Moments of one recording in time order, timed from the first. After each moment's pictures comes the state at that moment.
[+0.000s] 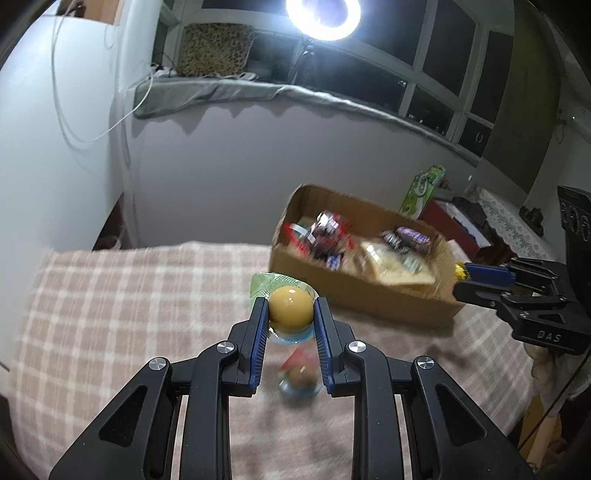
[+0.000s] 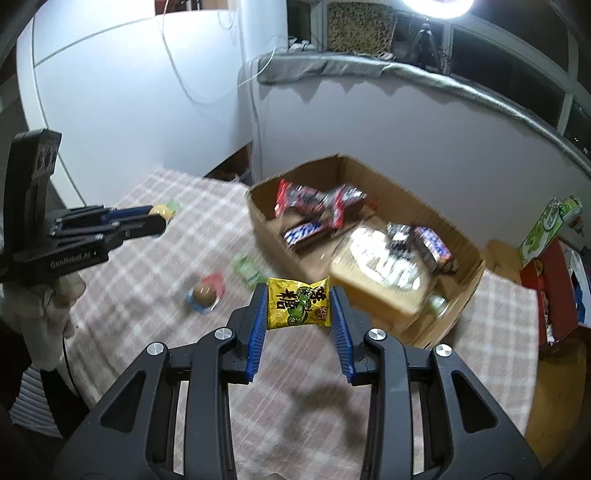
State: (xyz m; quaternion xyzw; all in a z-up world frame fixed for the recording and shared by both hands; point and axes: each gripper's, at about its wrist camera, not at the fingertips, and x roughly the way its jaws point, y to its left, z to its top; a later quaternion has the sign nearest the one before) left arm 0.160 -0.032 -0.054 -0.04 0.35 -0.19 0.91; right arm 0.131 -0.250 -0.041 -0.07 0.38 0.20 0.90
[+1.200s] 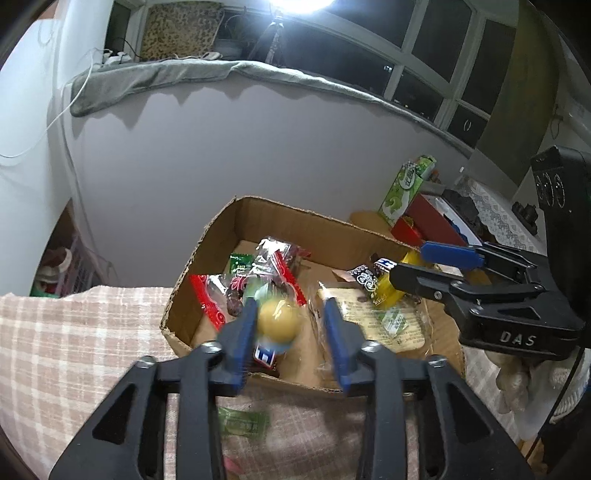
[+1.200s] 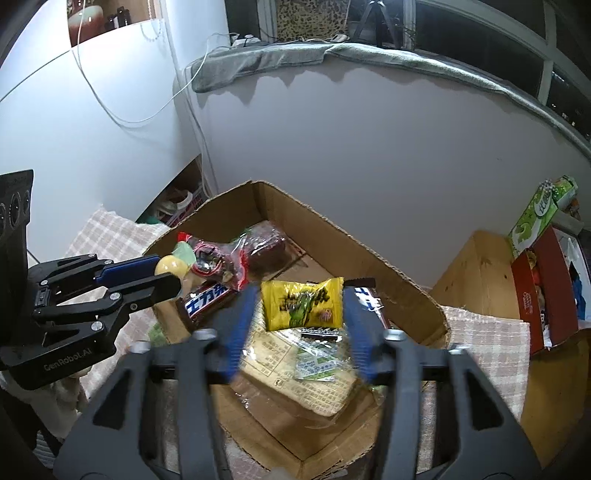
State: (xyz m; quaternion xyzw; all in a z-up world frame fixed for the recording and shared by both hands) left arm 0.244 -0.117 -0.066 -0.04 0.39 -0.23 0.89; right arm 0.247 -0.296 -0.048 -0.02 0.40 0.15 0.90
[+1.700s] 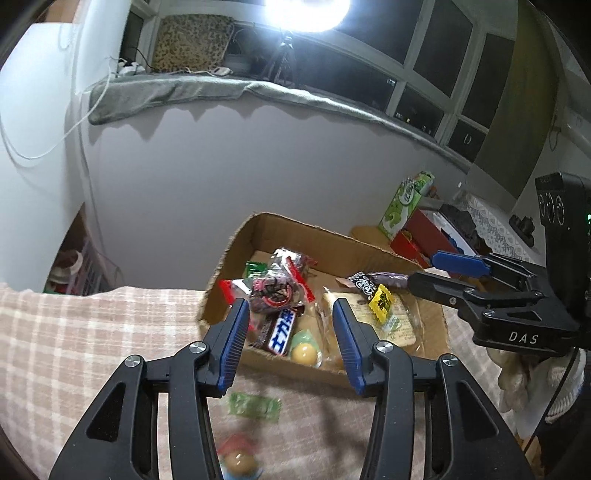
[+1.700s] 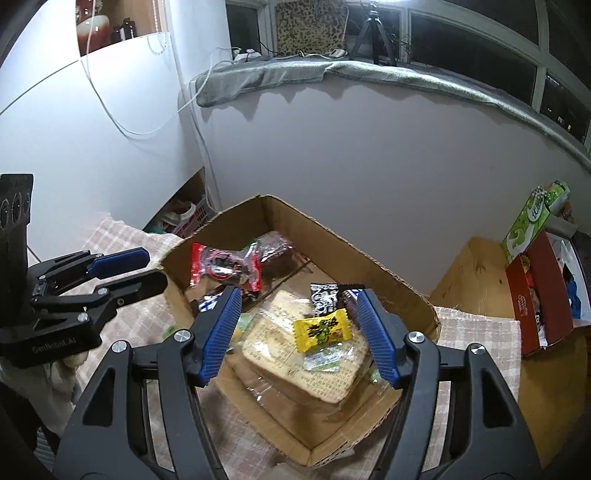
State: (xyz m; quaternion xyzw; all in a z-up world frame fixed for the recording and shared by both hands) left arm 0.223 -0.087 -0.045 -0.05 0.36 -0.22 0.90; right arm 0.224 -0.294 -0.027 -0.02 0.38 0.15 0.91
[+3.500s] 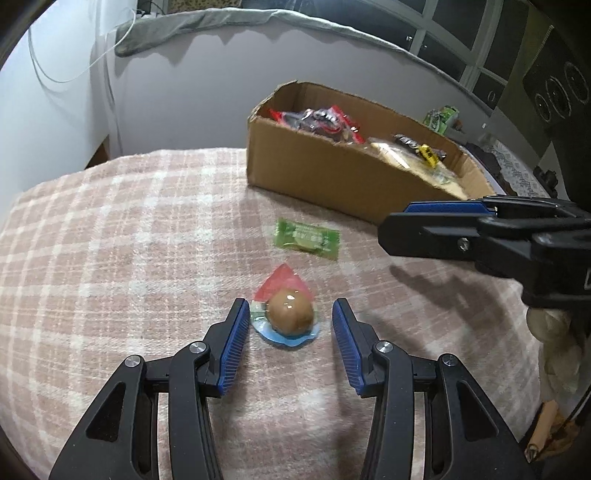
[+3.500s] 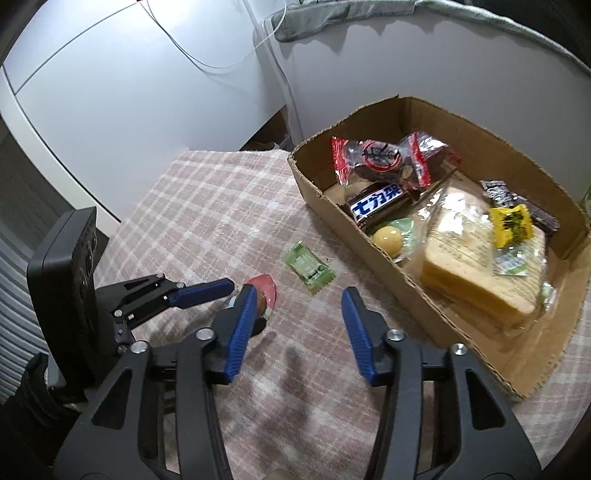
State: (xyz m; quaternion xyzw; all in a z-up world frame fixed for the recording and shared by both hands) left arm 0.166 -0.063 -0.142 -0.01 0.45 -0.18 0.87; right arm 0.176 -0.201 -0.093 0.02 0.47 0.27 0.84
